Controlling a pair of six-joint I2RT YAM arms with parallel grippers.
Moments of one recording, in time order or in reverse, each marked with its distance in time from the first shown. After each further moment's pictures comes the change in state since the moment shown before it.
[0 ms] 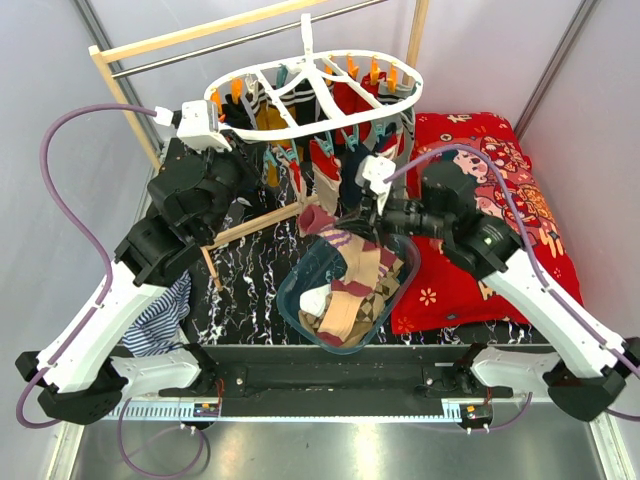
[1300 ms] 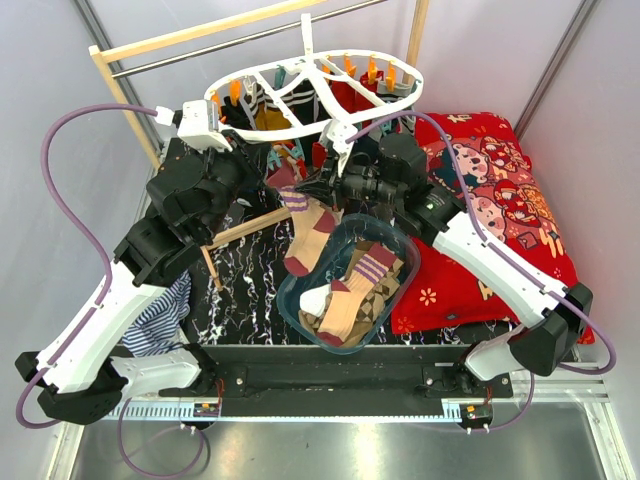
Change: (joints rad) left arm 0.000 0.000 0.004 0.000 0.047 -0.034; right arm 0.000 0.313 0.134 0.341 -0.020 0.099
